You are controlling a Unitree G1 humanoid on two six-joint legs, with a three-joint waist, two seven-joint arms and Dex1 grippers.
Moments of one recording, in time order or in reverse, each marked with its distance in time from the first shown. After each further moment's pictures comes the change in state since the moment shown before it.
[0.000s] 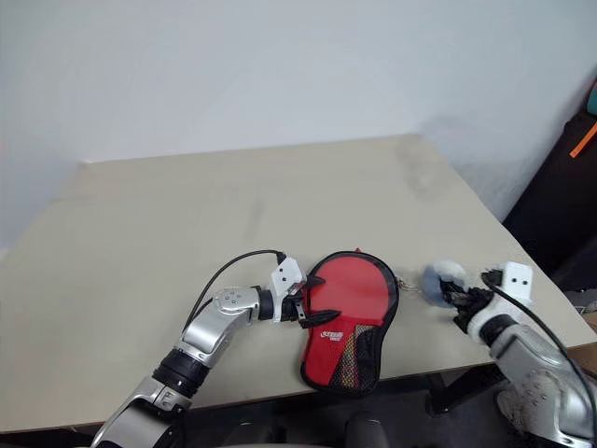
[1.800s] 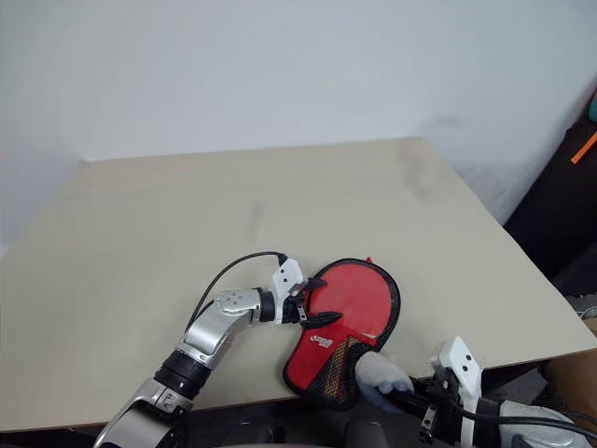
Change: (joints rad) left arm 0.011 -0.013 0.002 -0.010 -0.001 0.023 -0.006; right arm 0.570 -0.262 0.290 -0.374 -0.025 -0.252 0.527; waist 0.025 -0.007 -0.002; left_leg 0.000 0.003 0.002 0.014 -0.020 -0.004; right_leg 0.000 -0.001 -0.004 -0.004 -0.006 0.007
